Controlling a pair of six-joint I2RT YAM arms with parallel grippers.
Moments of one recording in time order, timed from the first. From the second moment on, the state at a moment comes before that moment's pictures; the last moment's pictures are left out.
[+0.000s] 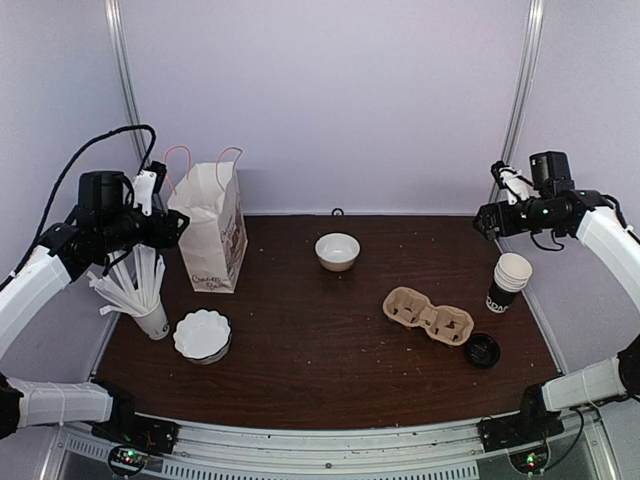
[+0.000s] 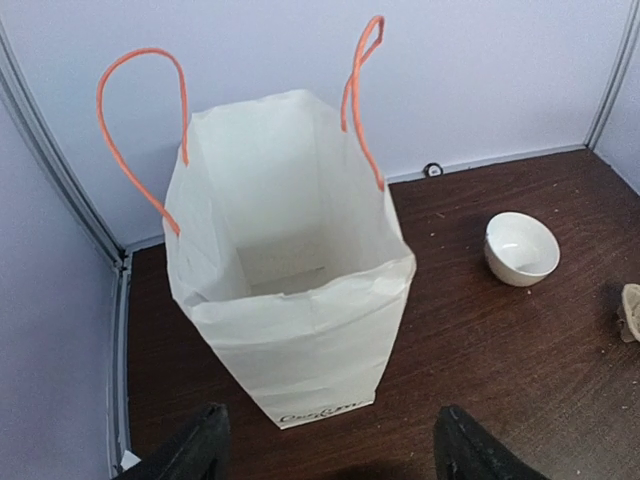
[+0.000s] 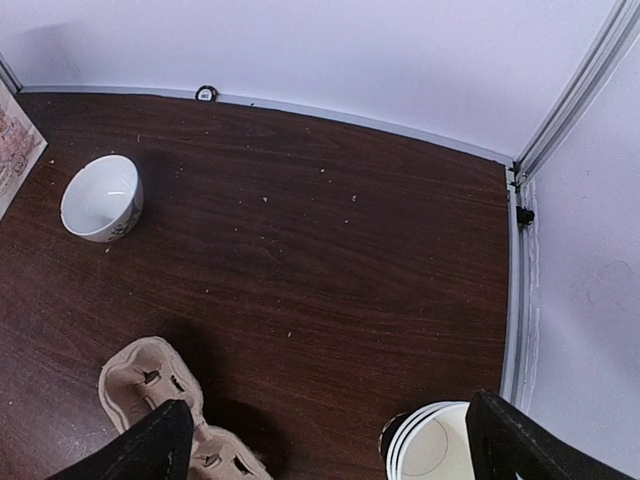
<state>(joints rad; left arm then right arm) -0.30 1.02 1.03 -0.44 -0.02 0.03 0.08 1.23 1.24 -0.68 -0.11 -0.12</state>
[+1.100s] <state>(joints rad) -0.78 1.44 1.22 -0.51 0.27 0.09 0.05 1.52 1.47 -1.17 0.16 -0.45</state>
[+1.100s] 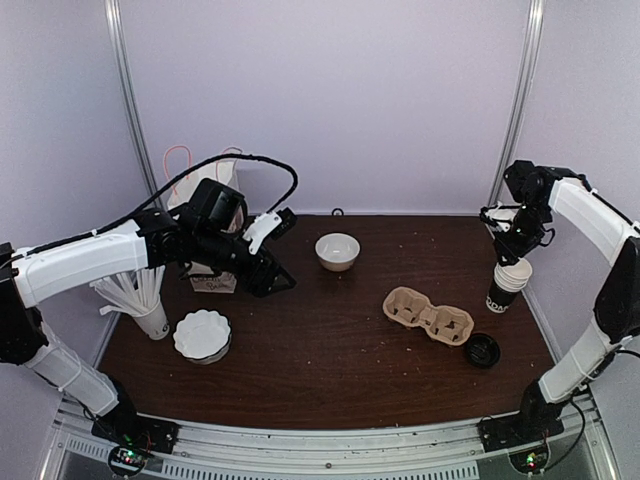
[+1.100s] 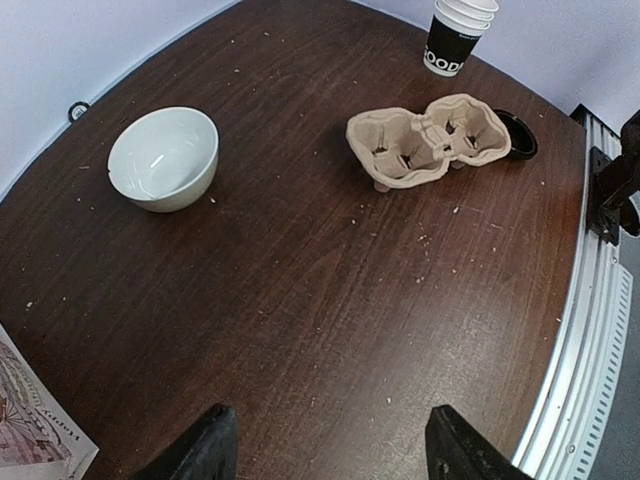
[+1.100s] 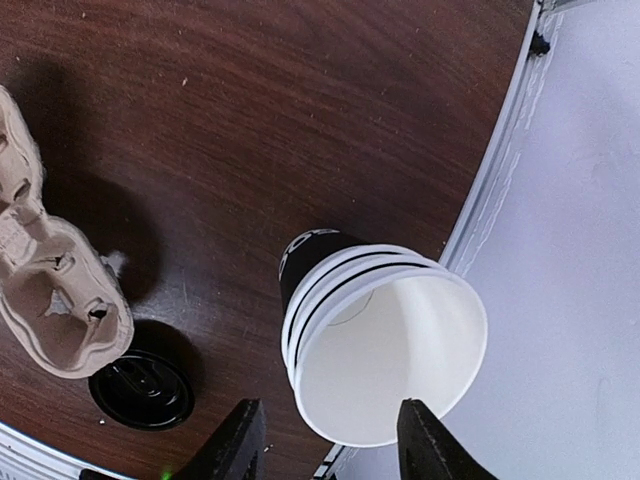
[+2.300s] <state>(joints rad) -0.79 1.44 1.21 -0.53 0.26 0.10 0.02 1.67 1.47 -1.24 0.14 -0.45</state>
